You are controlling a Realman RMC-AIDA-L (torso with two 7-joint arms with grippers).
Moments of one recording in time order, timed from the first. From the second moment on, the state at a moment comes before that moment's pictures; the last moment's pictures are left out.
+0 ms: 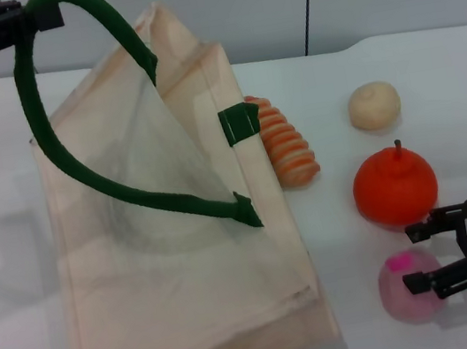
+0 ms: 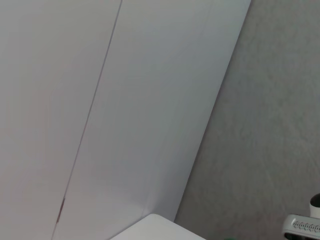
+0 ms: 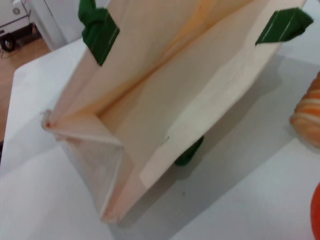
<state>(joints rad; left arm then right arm) -0.88 -1.77 2.87 -0.62 -0.51 2.05 -1.57 0.65 2.00 -0.57 -0.50 0.71 1.62 -1.77</state>
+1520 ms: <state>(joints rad) -0.88 -1.77 2.87 -0.62 -0.51 2.05 -1.58 0.69 2.00 -0.61 -0.49 0.61 1.65 -1.81</state>
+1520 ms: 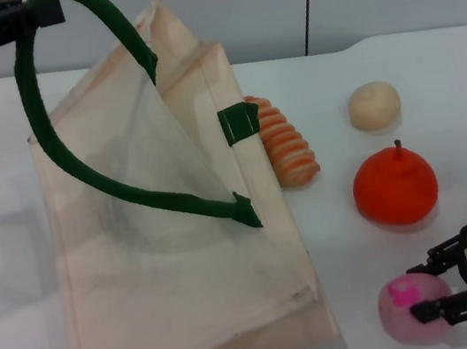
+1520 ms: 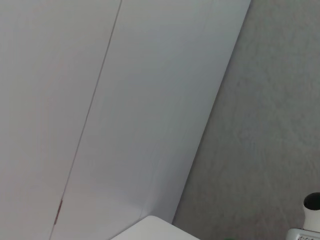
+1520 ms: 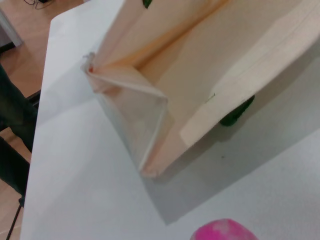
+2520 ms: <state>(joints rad) -0.89 -1.77 2.87 -0.61 -0.50 2.05 -1.58 0.71 1.93 -0.54 -0.50 0.85 1.70 -1.87</state>
